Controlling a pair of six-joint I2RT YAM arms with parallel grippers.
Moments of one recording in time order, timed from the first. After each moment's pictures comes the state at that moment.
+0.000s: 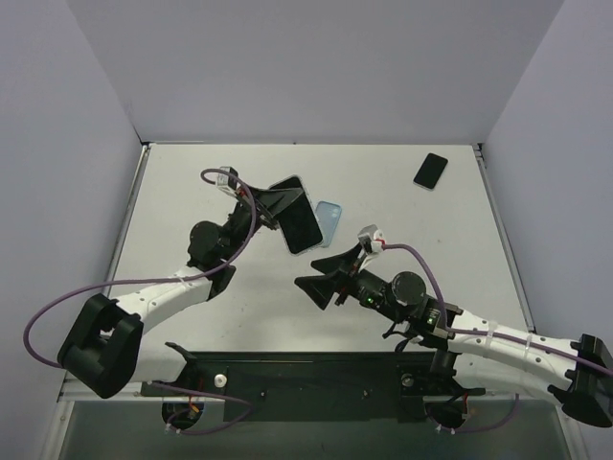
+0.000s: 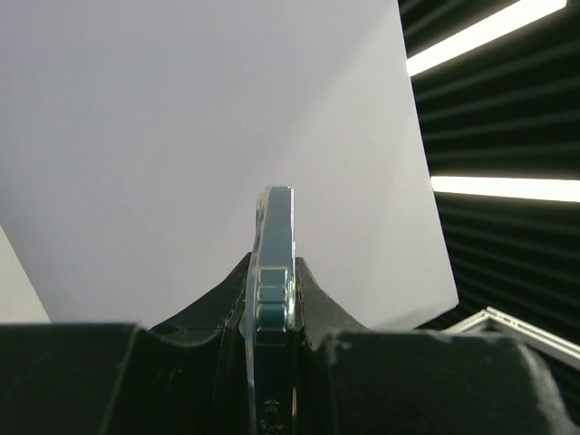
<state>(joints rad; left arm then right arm) -0.57 1.30 0.69 1.10 0.32 -1.63 1.08 0.86 0.49 0.41 0.06 0.48</state>
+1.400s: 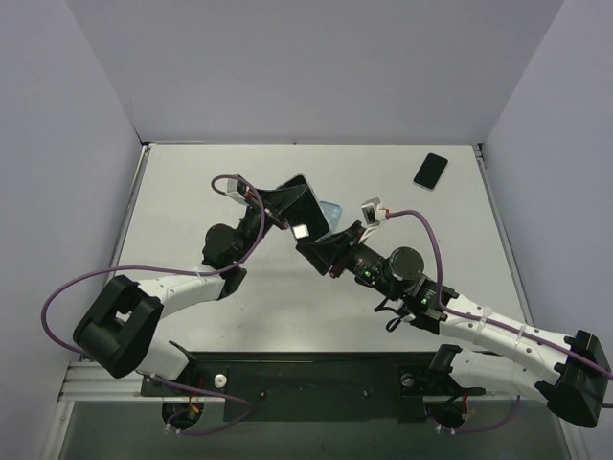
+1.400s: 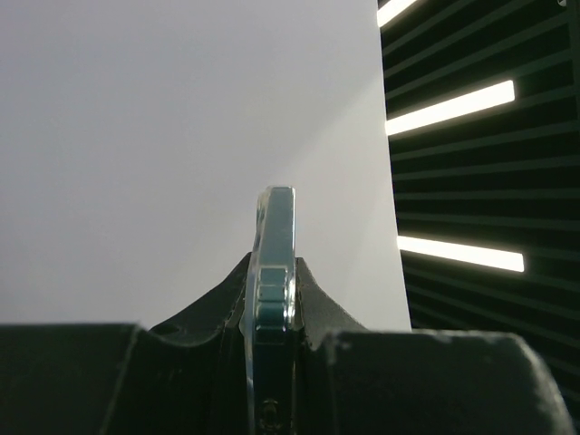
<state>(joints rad) -0.63 1.43 0.64 1.24 0.09 -1.79 0.96 0.98 0.63 0.48 0.04 0.61</state>
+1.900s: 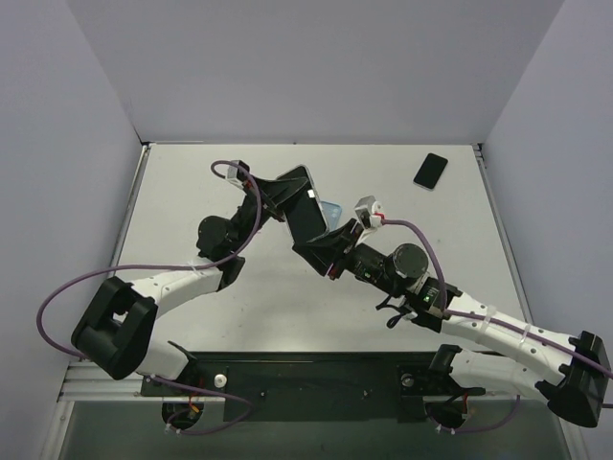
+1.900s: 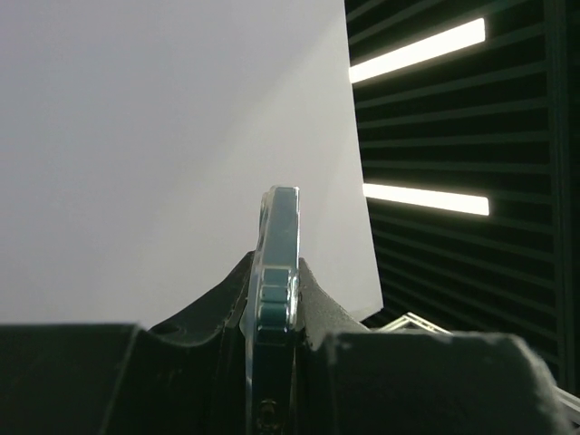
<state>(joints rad) -0.61 1.42 0.72 1.25 0.22 -1.83 0.96 0.98 0.67 0.48 -0.05 0.44</state>
